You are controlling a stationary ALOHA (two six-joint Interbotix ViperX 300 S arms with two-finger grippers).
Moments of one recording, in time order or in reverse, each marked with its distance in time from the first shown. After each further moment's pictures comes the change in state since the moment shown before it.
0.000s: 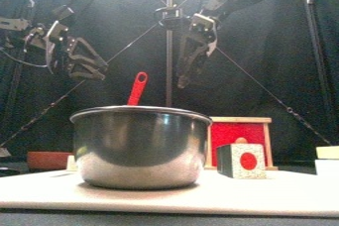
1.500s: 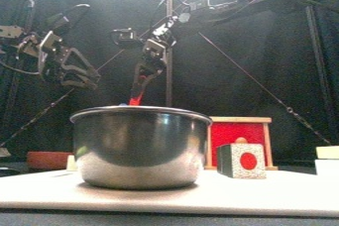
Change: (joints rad) left arm 0.028 -0.018 0.054 0.000 0.000 -0.002; right arm -0.038 0.344 -0.495 0.055 0.212 -0.166
